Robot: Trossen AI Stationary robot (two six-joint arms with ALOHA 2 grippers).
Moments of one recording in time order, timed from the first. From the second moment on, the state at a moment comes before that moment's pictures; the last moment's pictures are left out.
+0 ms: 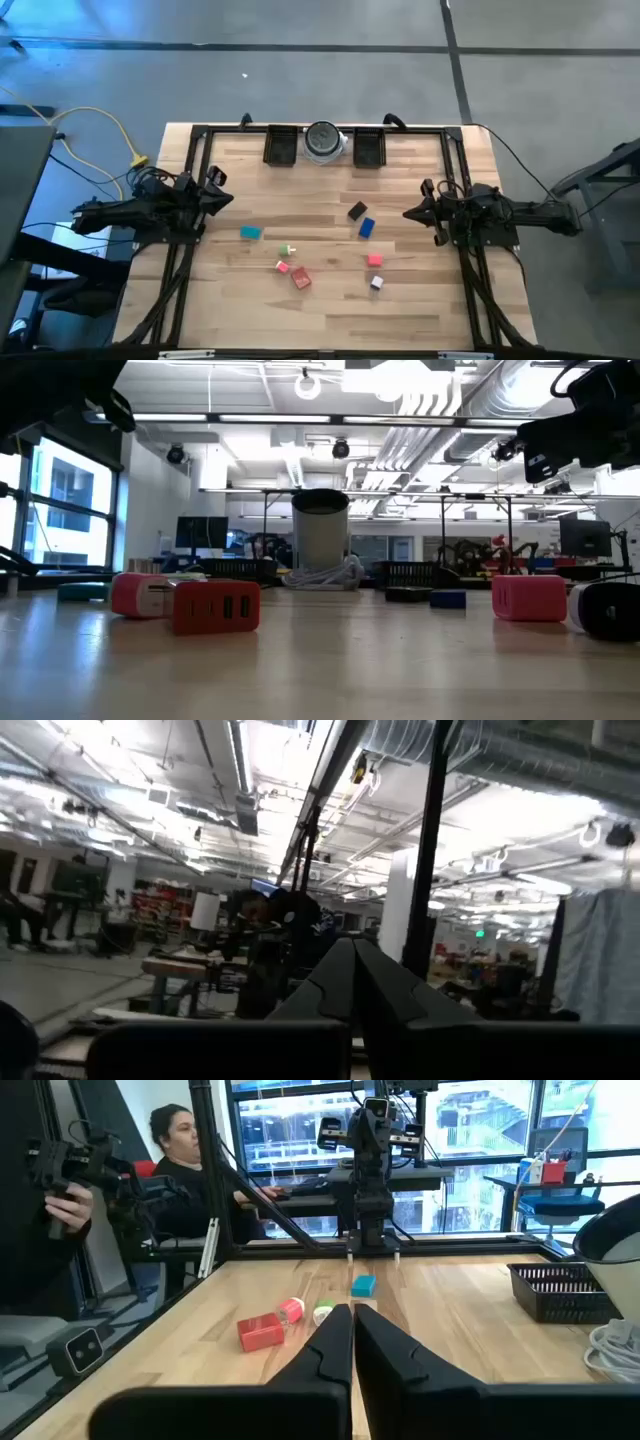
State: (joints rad) left arm 0.08 0.00 0.02 0.48 0.16 -0.26; right arm -0.05 0.02 0.01 0.06 -0.18 0.08
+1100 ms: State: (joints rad) left arm 0.08 0.01 0.02 0.47 0.17 -0.18; right arm -0.05 0.02 0.01 0.08 -0.18 0.31
